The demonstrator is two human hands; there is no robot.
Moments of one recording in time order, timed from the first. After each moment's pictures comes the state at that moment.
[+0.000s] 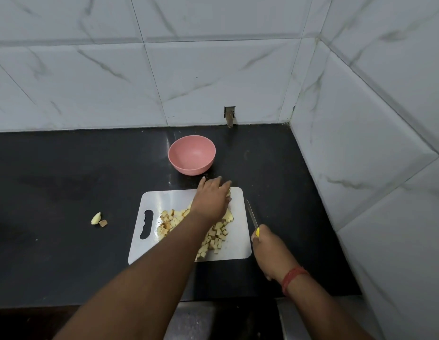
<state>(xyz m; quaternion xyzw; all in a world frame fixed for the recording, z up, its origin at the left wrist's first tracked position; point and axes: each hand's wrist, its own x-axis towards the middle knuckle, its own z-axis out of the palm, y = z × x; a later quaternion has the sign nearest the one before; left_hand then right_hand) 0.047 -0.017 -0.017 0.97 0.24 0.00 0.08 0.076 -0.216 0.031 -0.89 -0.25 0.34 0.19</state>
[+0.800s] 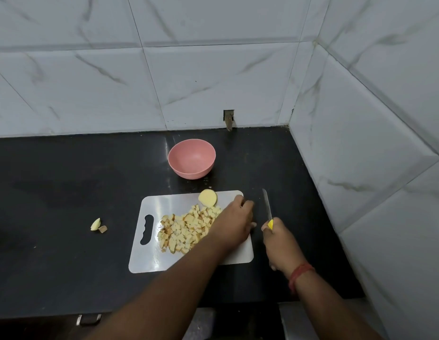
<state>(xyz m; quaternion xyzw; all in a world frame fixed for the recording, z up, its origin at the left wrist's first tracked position) 0.046 -0.074 -0.023 0.96 0.17 0.06 0.22 0.096 -0.216 0.023 -0.86 -0.15 0.32 0.36</state>
